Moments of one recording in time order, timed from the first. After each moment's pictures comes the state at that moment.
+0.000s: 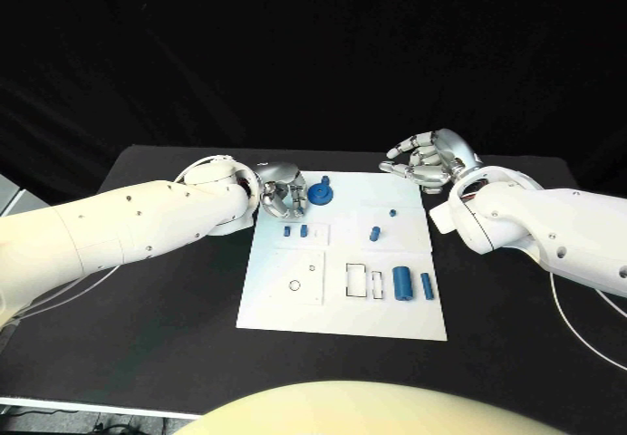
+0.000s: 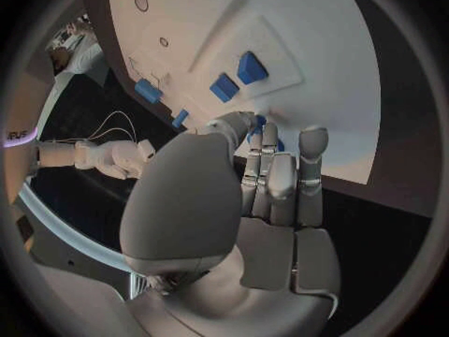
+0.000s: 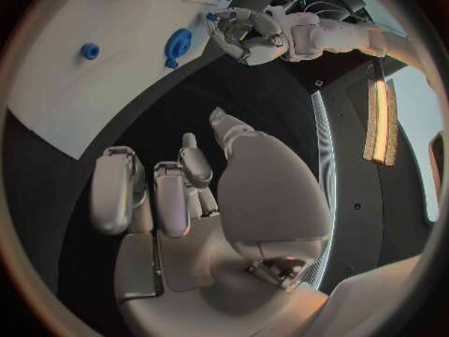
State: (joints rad) left arm 1.23 -0.66 -0.08 1.26 -1.36 -0.09 -0.05; left_hand 1.52 -0.23 0.46 0.20 0.37 0.97 0.12 0.40 0.33 1.05 0.06 0.48 0.13 1.35 0.00 1.40 0.97 0.17 1.12 0.10 1.15 0.81; right arm 1.28 -0.77 -0.14 1.46 -0.73 -0.64 0.01; right_hand 1.29 -0.20 0.33 0.20 0.06 0.86 0.13 0.39 0.37 1.27 0.05 1.16 1.26 1.46 -0.03 1.41 1.31 0.06 1.47 0.07 1.23 1.31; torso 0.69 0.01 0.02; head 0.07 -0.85
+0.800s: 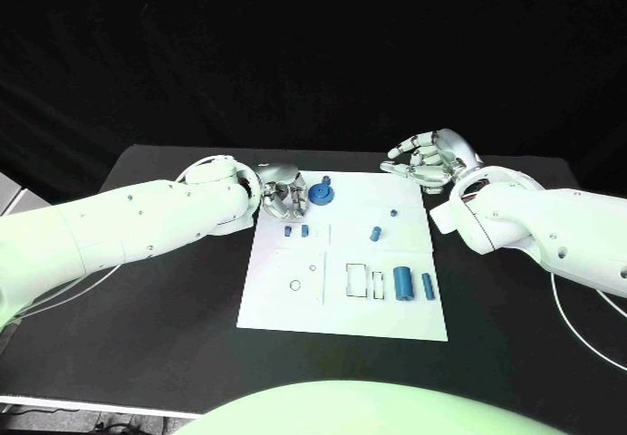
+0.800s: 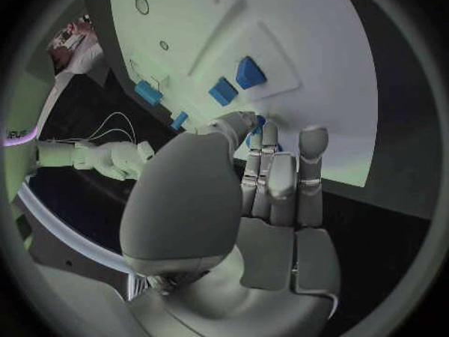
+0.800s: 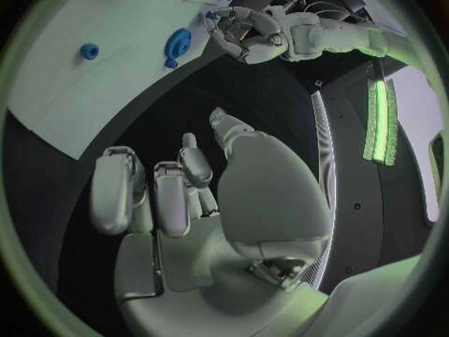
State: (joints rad) left arm 1.23 -0.66 -0.08 1.26 -1.36 -0.07 -0.05; left_hand 1.52 -0.23 0.47 0.20 0.37 0.97 0.13 0.40 0.33 1.05 0.06 0.48 0.13 1.35 0.00 1.40 0.97 0.17 1.12 0.10 1.15 0.81; right arm 1.28 -0.77 -0.14 1.46 -0.73 -0.64 0.01; right_hand 1.29 -0.20 0.33 0.20 0.06 0.86 0.13 0.39 0.37 1.27 0.05 1.16 1.26 1.46 -0.03 1.41 1.31 0.06 1.47 0.07 1.23 1.31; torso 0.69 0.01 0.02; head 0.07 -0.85
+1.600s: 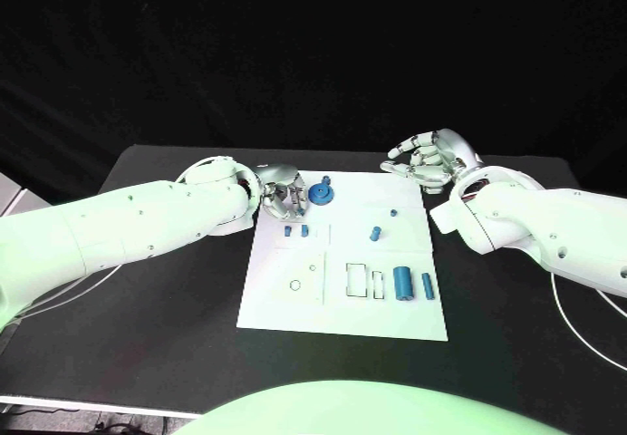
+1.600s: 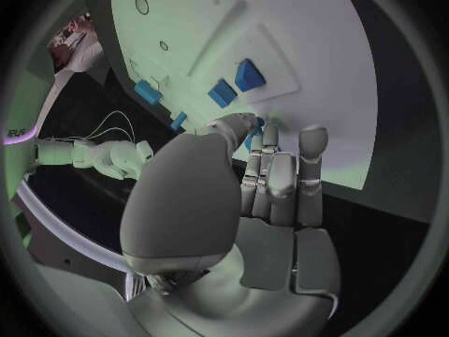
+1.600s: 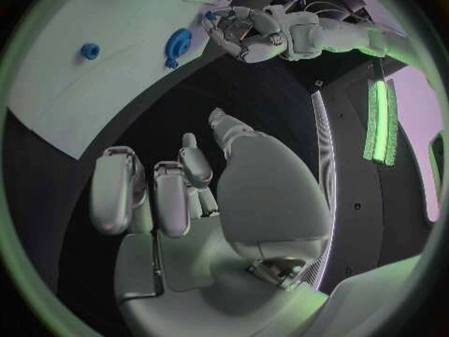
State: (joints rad) left arm 1.23 -0.66 -0.08 1.25 -1.35 -0.08 -0.05; left_hand 1.50 -0.25 0.48 0.18 0.37 0.92 0.14 0.33 0.33 1.06 0.07 0.43 0.13 1.35 0.00 1.40 0.96 0.17 1.11 0.11 1.15 0.80; right arm 1.28 -0.77 -0.14 1.46 -0.73 -0.63 0.01; right_hand 1.29 -0.20 0.33 0.20 0.06 0.86 0.13 0.39 0.37 1.27 0.05 1.16 1.26 1.46 -0.03 1.41 1.31 0.06 1.47 0.07 1.23 1.31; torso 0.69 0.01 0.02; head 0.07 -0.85
